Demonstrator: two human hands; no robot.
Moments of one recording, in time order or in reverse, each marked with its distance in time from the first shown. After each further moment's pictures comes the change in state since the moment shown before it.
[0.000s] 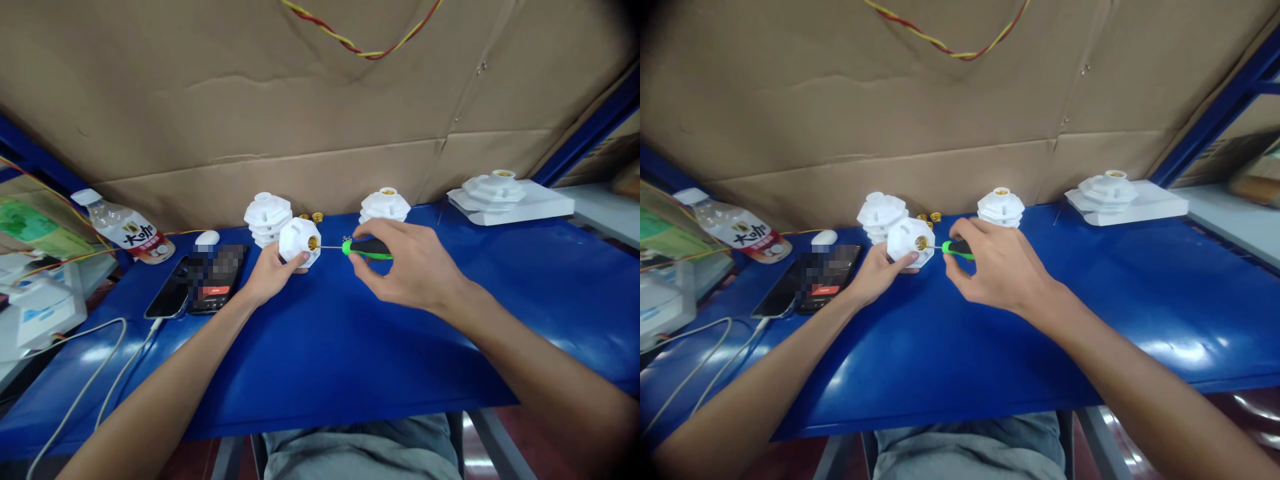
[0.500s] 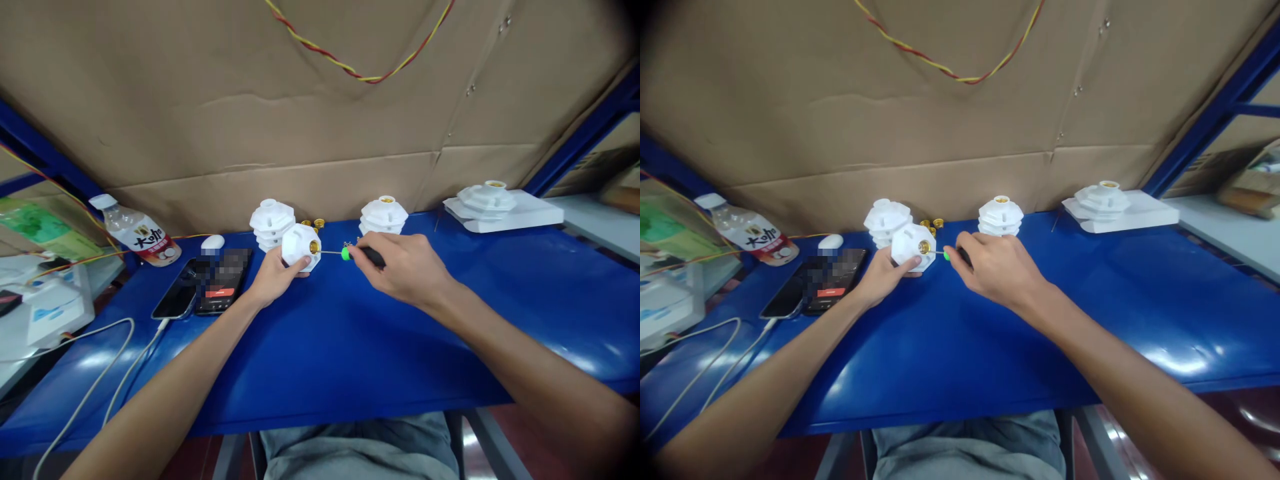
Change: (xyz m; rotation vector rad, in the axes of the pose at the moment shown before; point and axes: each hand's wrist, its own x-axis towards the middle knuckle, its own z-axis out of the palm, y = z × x) left_hand 0.002 -0.005 -0.001 -0.034 -0.003 0.000; right_hand -0.002 0.003 0.008 -0.120 0.061 -0.073
